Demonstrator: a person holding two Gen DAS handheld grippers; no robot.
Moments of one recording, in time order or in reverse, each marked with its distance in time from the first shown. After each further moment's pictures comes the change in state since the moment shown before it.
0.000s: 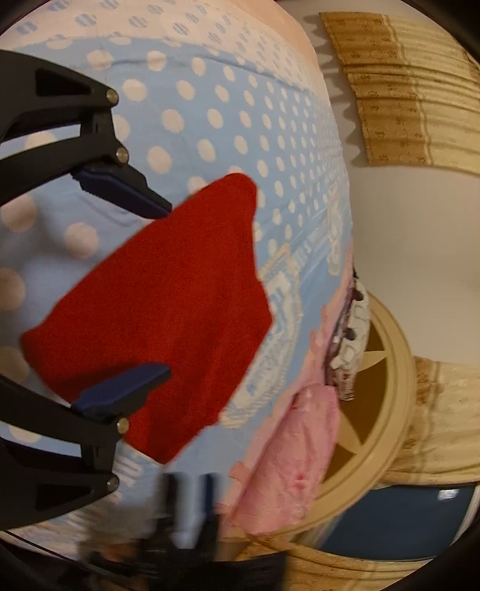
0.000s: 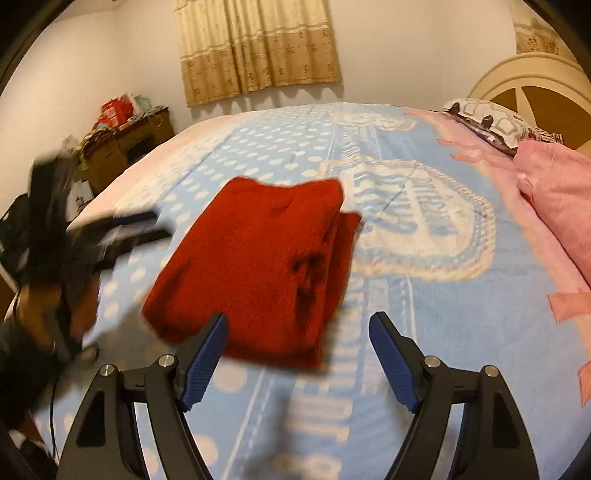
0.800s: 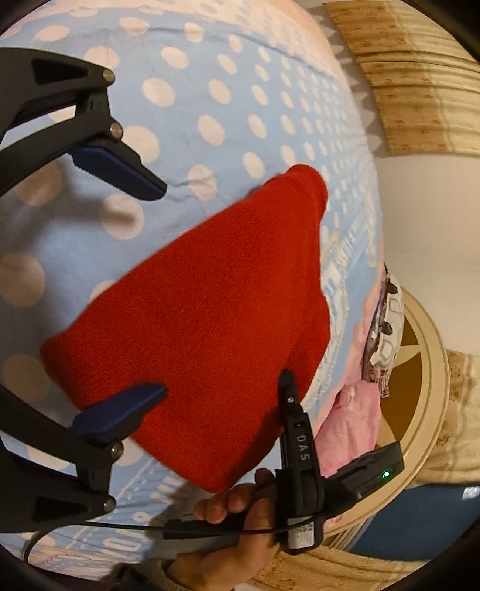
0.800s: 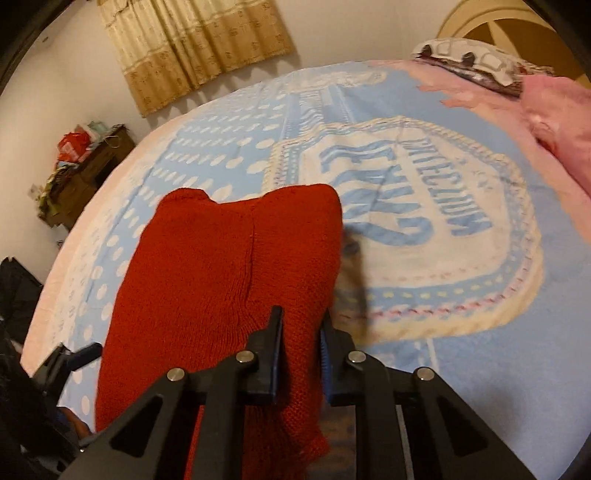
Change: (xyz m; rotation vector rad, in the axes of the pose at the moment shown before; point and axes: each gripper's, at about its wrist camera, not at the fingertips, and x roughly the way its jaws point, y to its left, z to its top) left arm 0.025 -0.004 -0.040 0.006 0.093 -0.026; right arm 0.122 -0.063 0.049 0.216 0.112 0.031
